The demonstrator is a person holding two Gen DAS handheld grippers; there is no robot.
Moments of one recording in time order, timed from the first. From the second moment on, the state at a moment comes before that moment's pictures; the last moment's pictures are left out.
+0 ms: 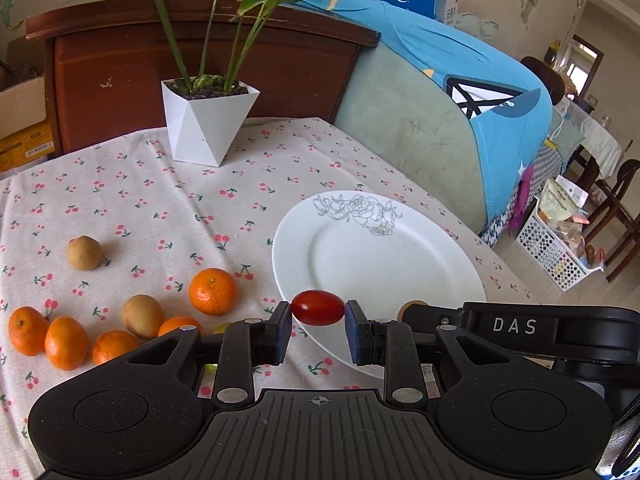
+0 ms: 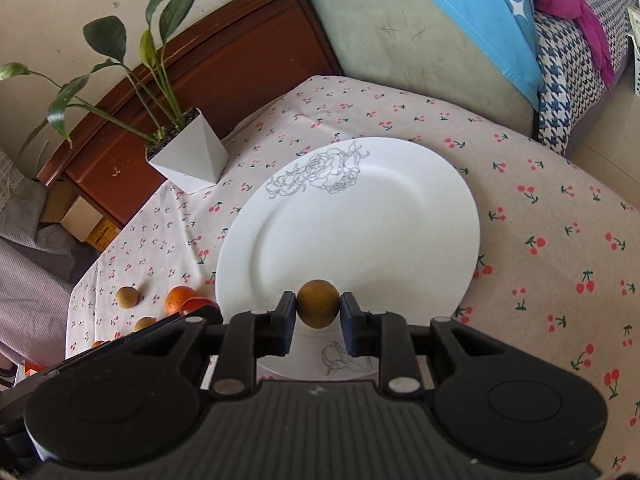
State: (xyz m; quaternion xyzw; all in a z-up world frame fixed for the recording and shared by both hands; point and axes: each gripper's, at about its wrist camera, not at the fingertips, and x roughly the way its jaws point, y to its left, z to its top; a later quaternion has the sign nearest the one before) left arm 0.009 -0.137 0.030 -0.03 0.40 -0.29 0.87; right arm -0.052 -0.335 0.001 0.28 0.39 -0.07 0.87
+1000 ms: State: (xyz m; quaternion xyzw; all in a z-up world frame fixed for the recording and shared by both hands) left arm 0.001 -0.160 0.005 0.02 0.39 -0.26 0.88; right arm -0.028 -0.395 -0.012 0.25 0.36 -0.18 0.88
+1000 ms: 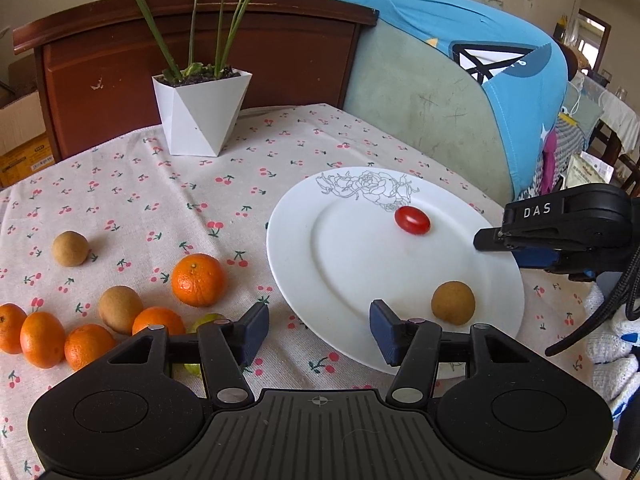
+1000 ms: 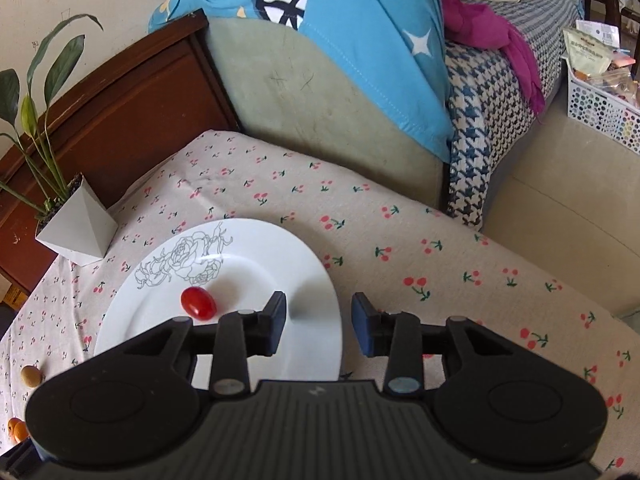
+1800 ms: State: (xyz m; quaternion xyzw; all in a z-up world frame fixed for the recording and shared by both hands) left arm -0.010 -0.154 0.006 0.03 0.38 -0.25 0.89; right arm -0.015 -0.393 -0.013 0.22 0.36 -0.12 0.90
